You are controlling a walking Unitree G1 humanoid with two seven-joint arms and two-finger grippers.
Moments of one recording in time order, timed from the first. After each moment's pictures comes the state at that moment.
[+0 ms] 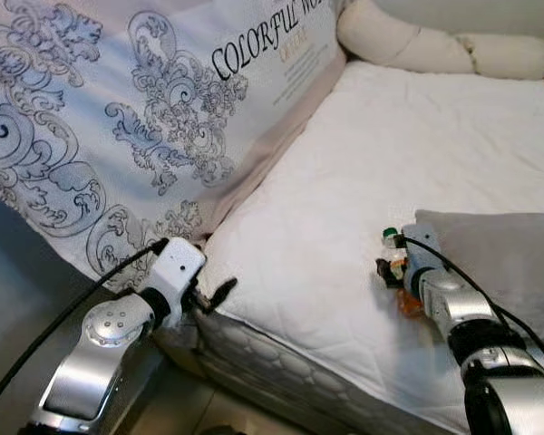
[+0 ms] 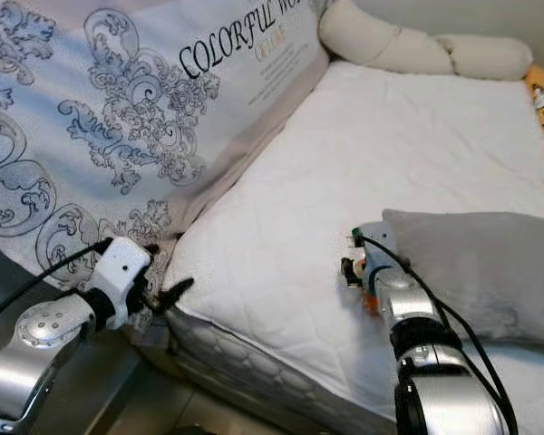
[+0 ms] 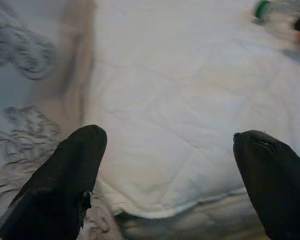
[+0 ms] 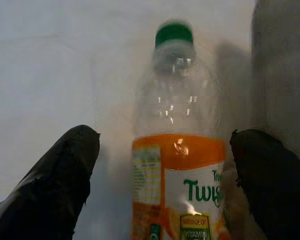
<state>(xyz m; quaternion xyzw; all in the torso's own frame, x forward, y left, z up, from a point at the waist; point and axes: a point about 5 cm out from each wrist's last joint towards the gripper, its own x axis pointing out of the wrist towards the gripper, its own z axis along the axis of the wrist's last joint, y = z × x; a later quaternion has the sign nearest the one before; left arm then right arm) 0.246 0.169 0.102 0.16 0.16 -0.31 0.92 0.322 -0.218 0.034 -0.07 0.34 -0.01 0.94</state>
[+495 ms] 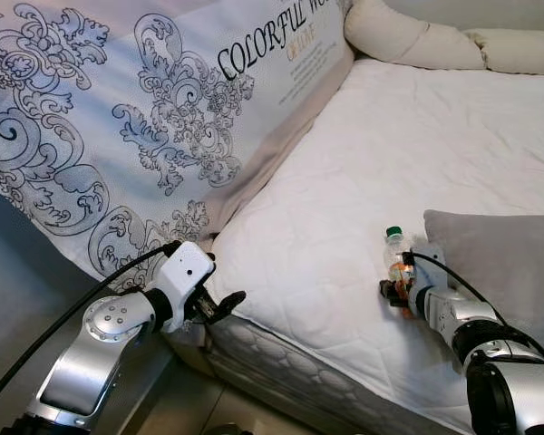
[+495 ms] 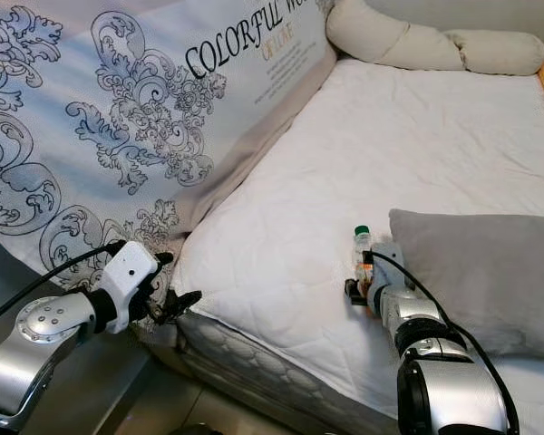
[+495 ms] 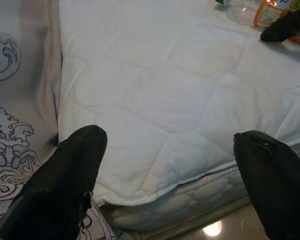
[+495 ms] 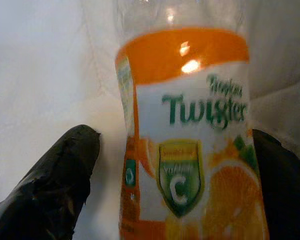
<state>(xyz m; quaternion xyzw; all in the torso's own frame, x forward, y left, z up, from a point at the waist) 0.245 0.166 0.103 0.17 0.18 -0.36 0.90 0.304 -0.229 0.011 0.00 0.41 -0.04 0.91</state>
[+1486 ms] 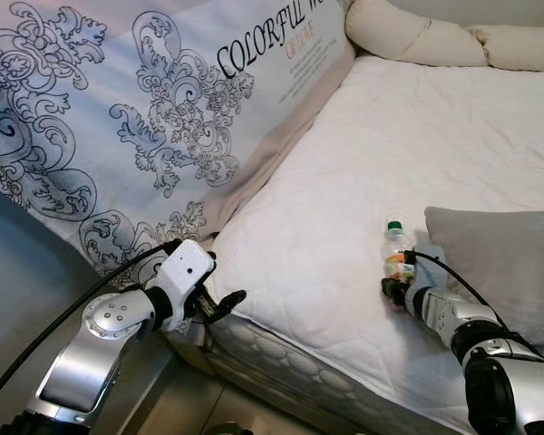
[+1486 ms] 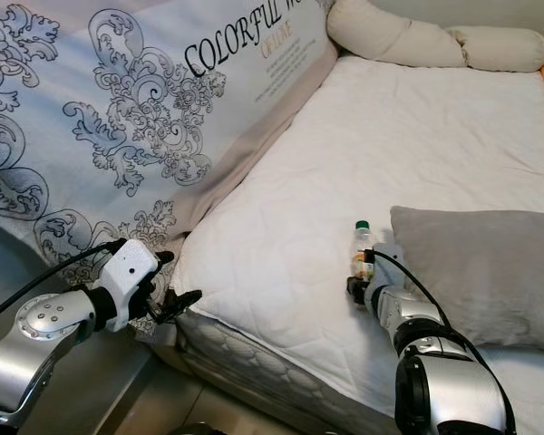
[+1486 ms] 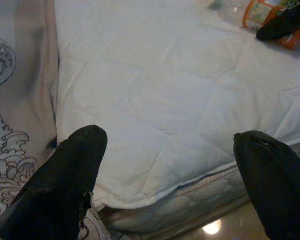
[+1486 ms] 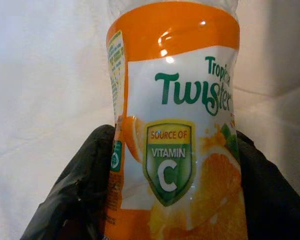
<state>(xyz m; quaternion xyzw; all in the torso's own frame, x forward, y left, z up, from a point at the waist) 0.248 0.165 0.107 0.17 0.18 -0.36 0.90 0.306 -0.222 0.011 0.06 0.39 -0.03 0.92</state>
